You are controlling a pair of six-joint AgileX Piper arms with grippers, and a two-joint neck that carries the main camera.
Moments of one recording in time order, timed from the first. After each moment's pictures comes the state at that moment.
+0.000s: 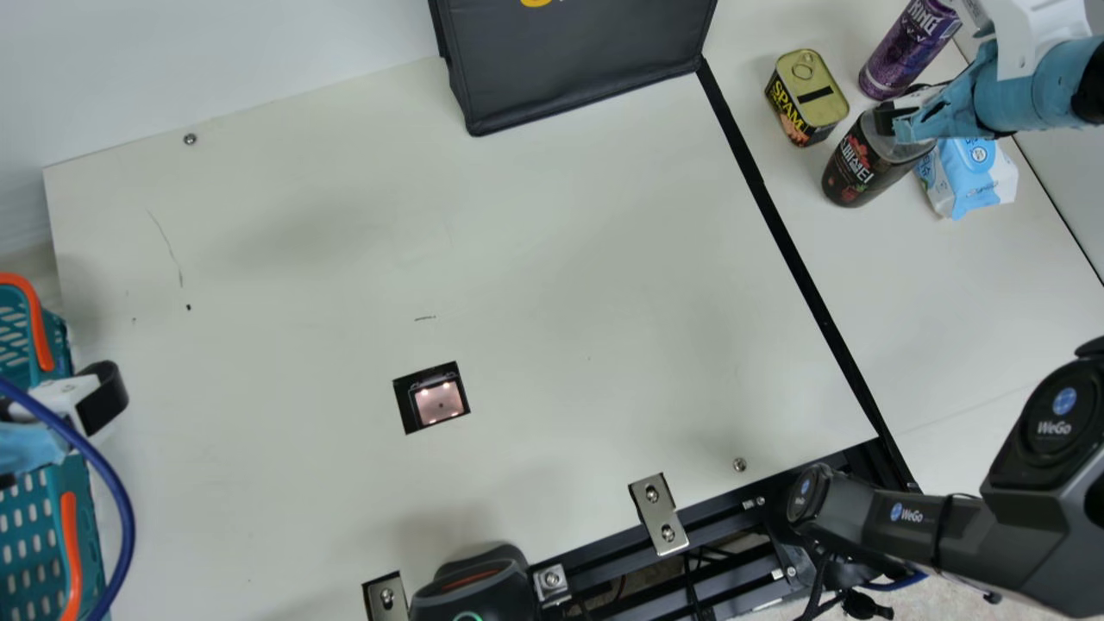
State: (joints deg) left arm -1.7 63.1 -68.8 -6.6 66.5 10.0; right arm -46.0 89.7 -75.2 25.1 57.6 -57.9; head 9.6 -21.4
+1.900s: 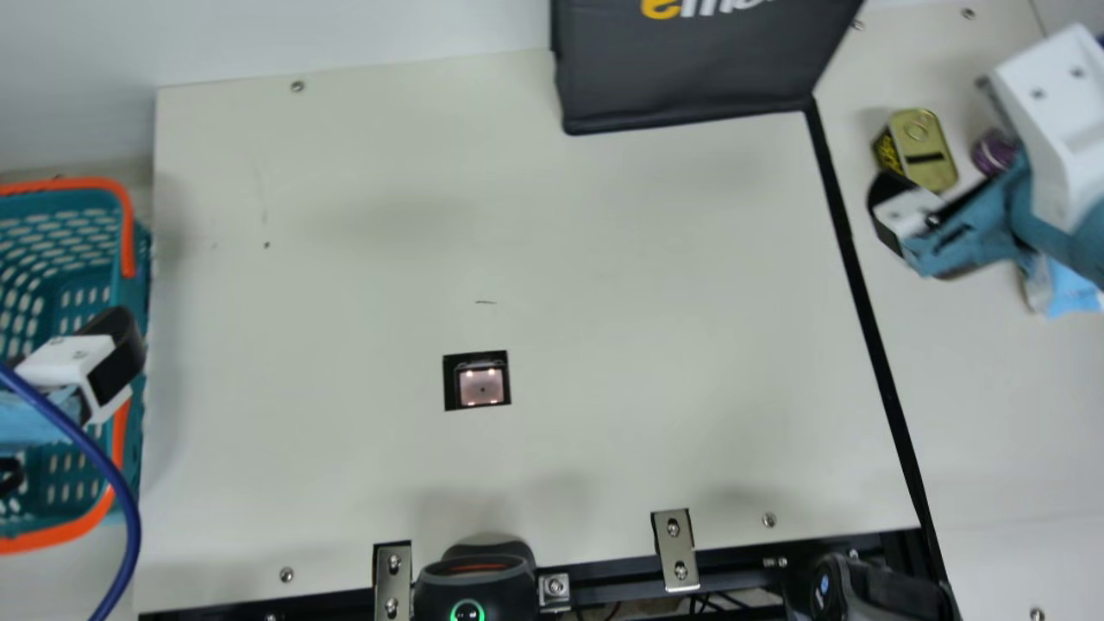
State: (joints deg) left arm -1.6 49.6 -68.9 -2.9 68.7 3.0; right arm -21.3 63.0 -67.7 13.3 52.8 -46.7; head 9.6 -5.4
